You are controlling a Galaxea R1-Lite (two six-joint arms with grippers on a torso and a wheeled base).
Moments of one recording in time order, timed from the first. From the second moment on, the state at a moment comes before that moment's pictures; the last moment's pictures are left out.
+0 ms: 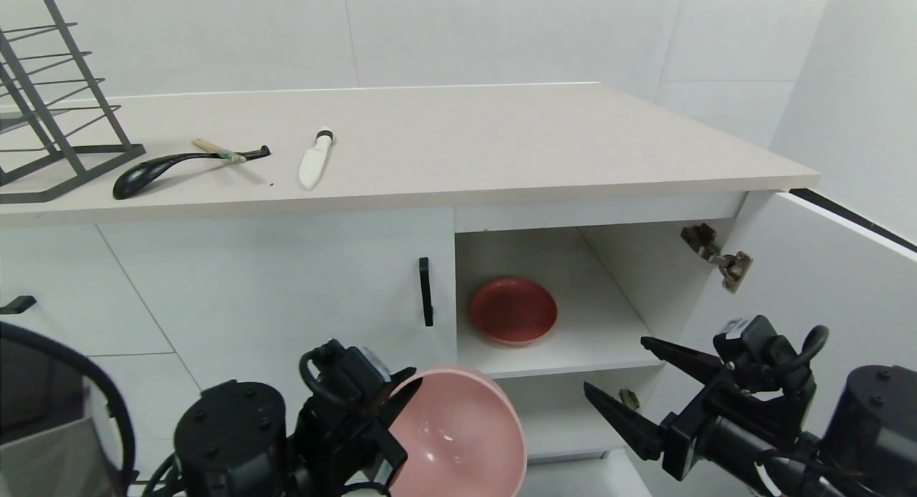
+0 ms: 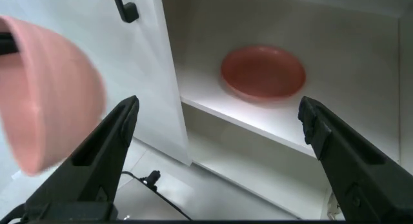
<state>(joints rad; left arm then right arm) -0.83 1.93 -0.14 -1.57 0.17 0.24 0.66 1.78 0.00 -1.57 -0.04 0.04</state>
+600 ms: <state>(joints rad) -0.88 2.17 -0.44 -1.57 0.23 0.24 0.66 1.78 0.00 -1.57 -0.04 0.04</state>
